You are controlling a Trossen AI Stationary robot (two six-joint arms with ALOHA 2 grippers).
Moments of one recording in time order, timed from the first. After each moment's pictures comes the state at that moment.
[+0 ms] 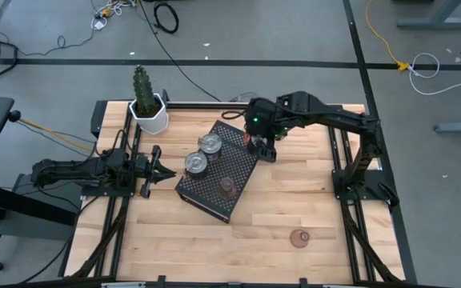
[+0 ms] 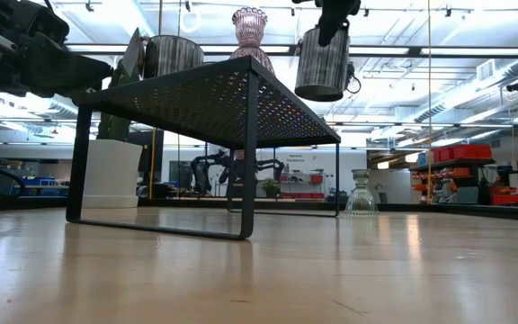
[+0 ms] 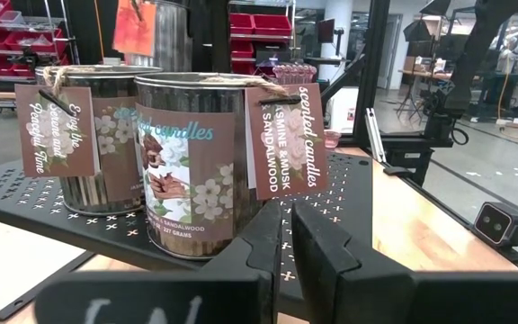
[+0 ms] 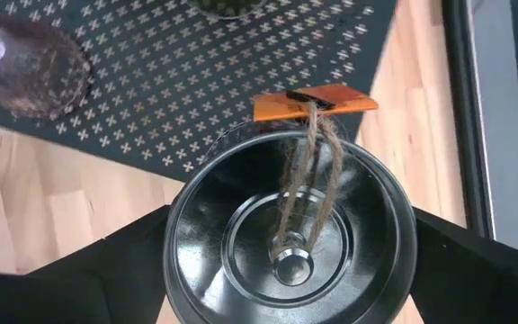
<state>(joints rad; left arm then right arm) 0.04 0.05 0.01 0.05 0.13 -0.03 -0.15 1.80 2.04 -1.47 0.07 -0.04</state>
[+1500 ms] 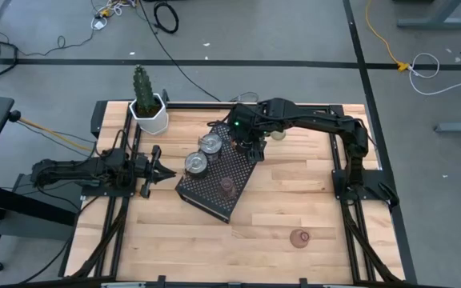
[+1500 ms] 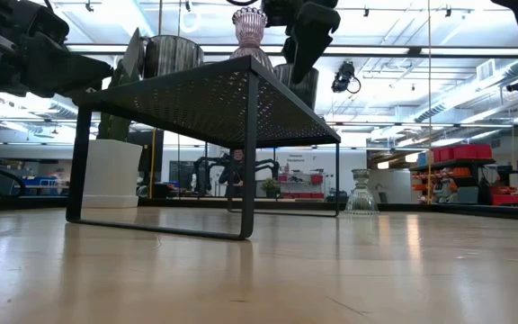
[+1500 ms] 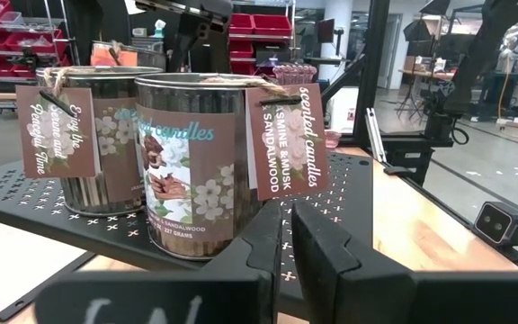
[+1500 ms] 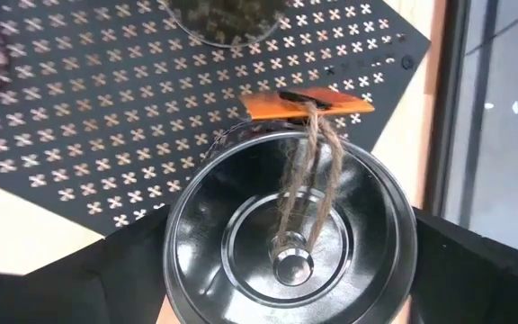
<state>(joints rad) 0.04 0.05 0.01 0.05 0.13 -0.03 -0.16 1.94 2.04 -1.33 0.12 -0.30</state>
